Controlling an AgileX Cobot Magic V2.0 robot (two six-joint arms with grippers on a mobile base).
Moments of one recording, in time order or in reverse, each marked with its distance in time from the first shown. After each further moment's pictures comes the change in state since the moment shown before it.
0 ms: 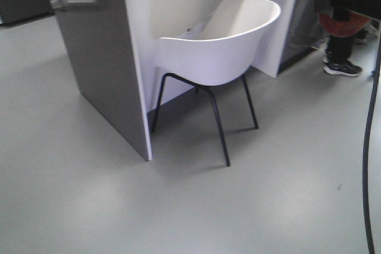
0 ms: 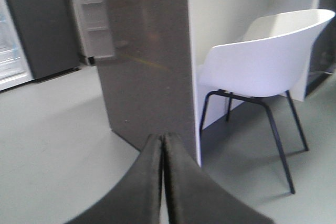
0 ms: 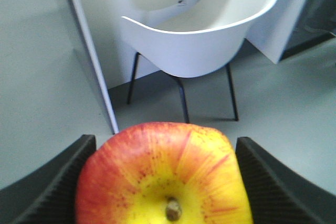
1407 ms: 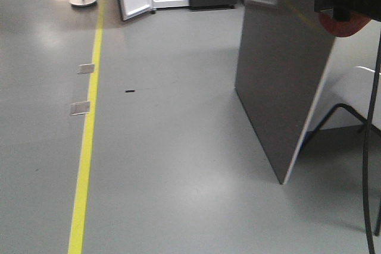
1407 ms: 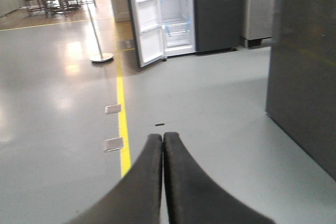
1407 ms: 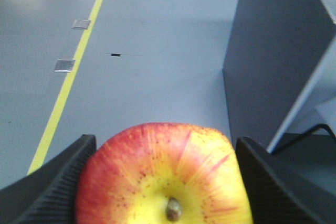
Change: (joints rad) left arm 0.000 0.000 0.000 0.000 0.000 0.000; right arm 0.000 0.000 0.000 0.000 0.000 0.000
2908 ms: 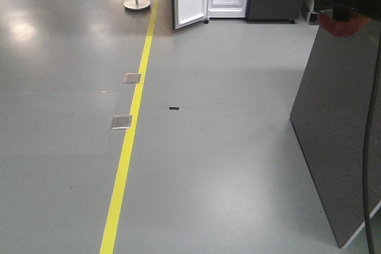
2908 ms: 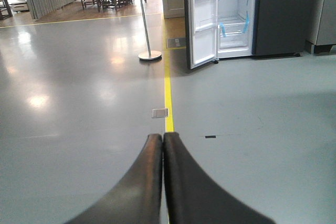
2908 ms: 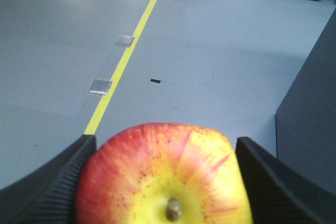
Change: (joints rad) left arm 0.000 0.000 0.000 0.000 0.000 0.000; right arm 0.000 0.000 0.000 0.000 0.000 0.000
